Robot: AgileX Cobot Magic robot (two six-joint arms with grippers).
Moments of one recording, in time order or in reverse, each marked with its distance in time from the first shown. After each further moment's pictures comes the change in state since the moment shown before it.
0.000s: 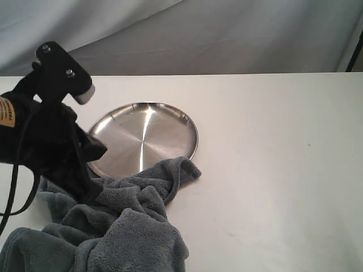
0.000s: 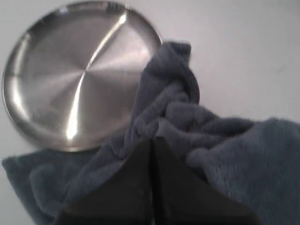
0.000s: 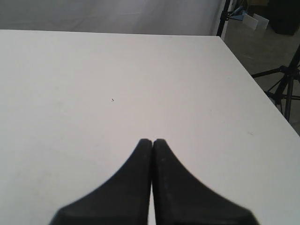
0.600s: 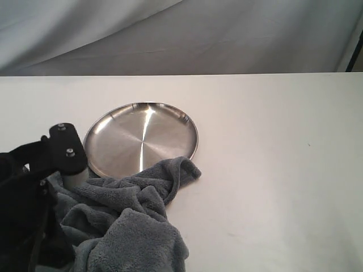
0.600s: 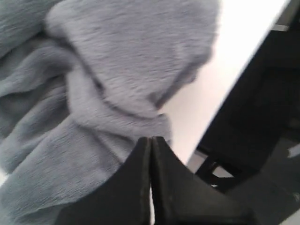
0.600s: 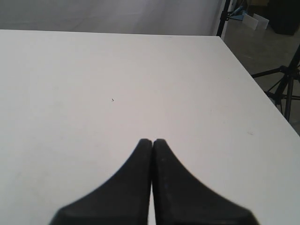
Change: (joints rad) left arm 0.000 -0.002 0.000 -0.240 0.533 0.252; right arm 0.000 0.000 0.000 0.000 0.000 0.000
